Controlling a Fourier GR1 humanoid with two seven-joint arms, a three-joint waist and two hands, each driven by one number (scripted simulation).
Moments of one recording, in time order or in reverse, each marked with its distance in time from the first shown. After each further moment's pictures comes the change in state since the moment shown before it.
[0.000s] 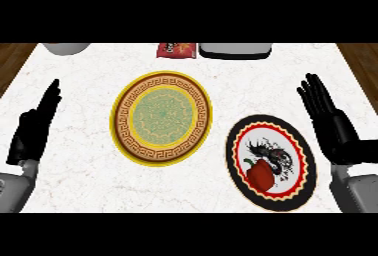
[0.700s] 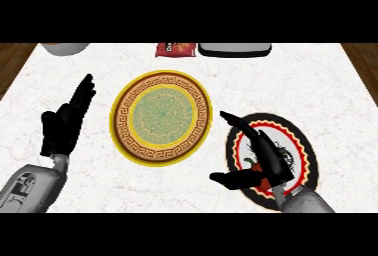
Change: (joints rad) left arm -0.059 -0.140 -0.031 -0.019 0.045 -0.053 -0.036; right arm -0.041 0.105 0.389 -0.059 0.359 -0.164 0.254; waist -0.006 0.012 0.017
